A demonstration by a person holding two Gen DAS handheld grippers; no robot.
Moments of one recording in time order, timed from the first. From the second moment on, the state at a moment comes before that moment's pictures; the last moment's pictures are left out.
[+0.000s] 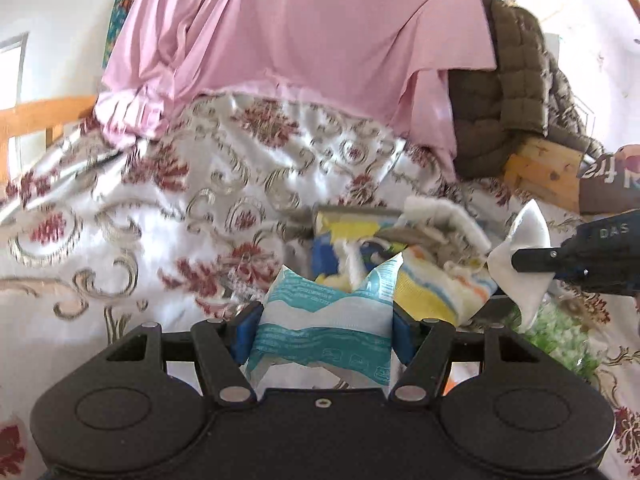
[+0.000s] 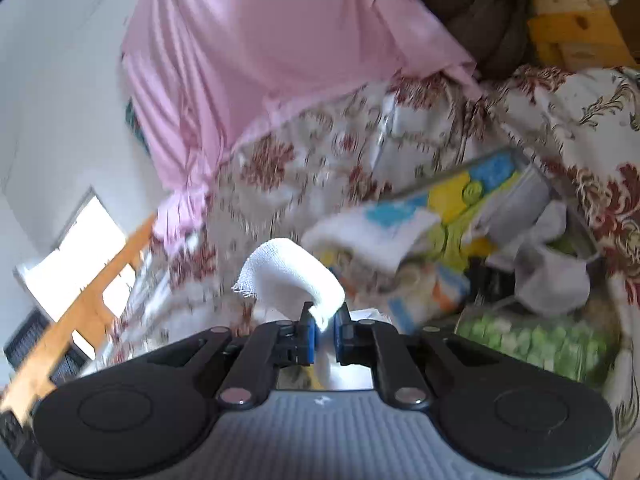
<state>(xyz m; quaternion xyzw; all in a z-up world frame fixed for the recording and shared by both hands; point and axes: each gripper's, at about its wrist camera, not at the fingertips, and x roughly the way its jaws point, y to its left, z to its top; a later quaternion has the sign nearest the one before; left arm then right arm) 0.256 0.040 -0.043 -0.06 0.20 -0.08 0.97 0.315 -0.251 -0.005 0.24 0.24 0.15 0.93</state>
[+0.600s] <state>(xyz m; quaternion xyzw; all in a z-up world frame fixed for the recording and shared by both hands) 0.381 -0.115 0.023 0.00 0.16 -0.16 0.97 0.365 -0.367 -0.024 0.34 0.21 0.03 0.92</state>
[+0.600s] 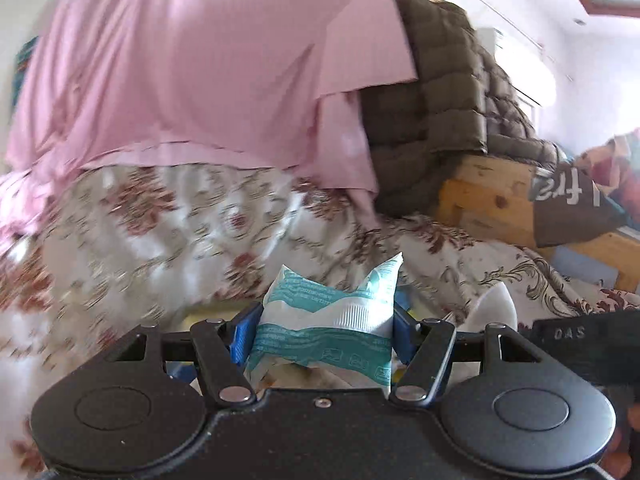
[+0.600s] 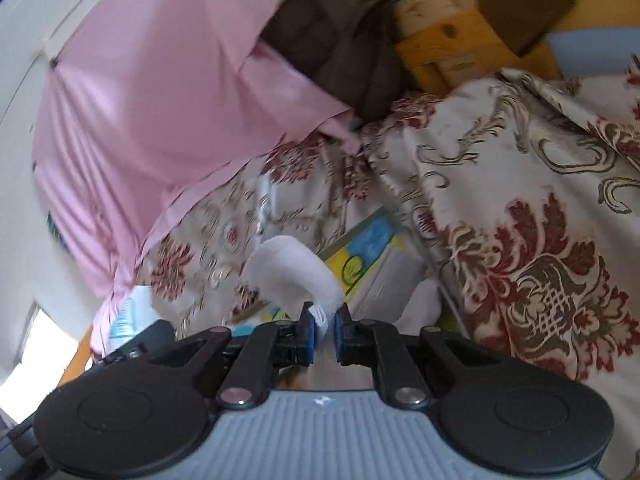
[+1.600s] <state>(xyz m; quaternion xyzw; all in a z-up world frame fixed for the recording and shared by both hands) 0.454 -0.202 -0.011 0.15 0.29 -0.16 0.93 0.382 -0.392 -0.044 0.36 0.23 0.02 0.90</state>
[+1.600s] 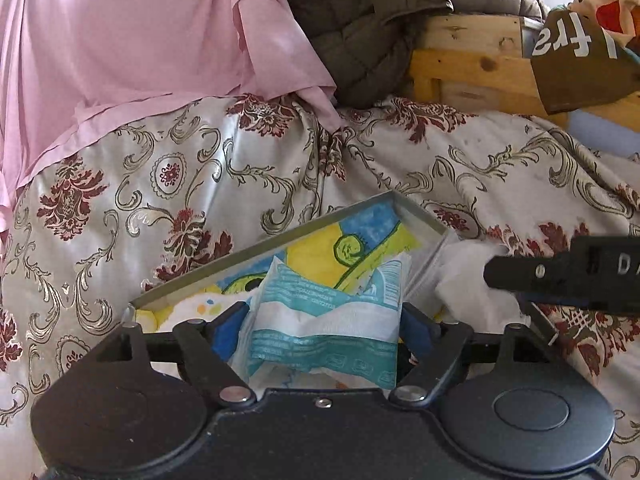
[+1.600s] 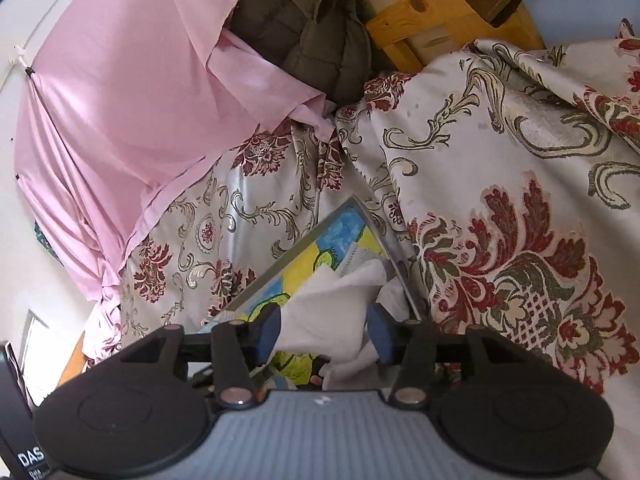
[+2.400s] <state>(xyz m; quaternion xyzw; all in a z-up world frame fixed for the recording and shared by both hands) 0.402 -0.186 0.024 0.12 0.25 -0.13 0.95 0.329 -0.406 0.004 0.37 0.18 0.04 0.91</state>
